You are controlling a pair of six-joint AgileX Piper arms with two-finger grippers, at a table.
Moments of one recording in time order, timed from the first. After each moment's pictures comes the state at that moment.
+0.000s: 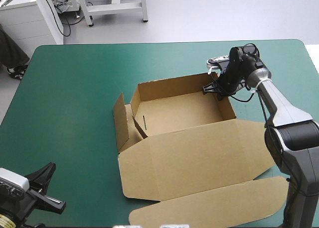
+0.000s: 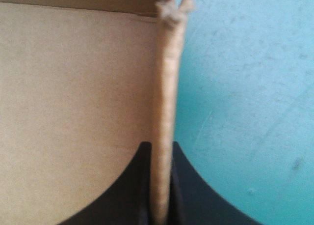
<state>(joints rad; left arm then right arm) -0.54 0.11 -0.52 0.28 0.83 -0.16 0.22 2.04 -1.86 0.10 1.23 -0.12</state>
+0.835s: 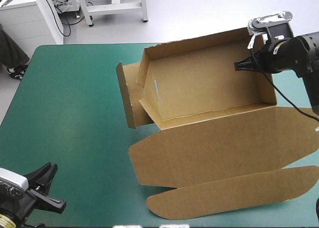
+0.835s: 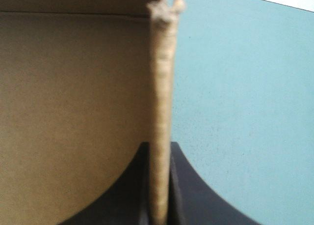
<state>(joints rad) -0.54 0.11 -0.52 0.28 0.84 -0.20 0.22 1.46 -1.85 -0.10 1.25 -0.03</state>
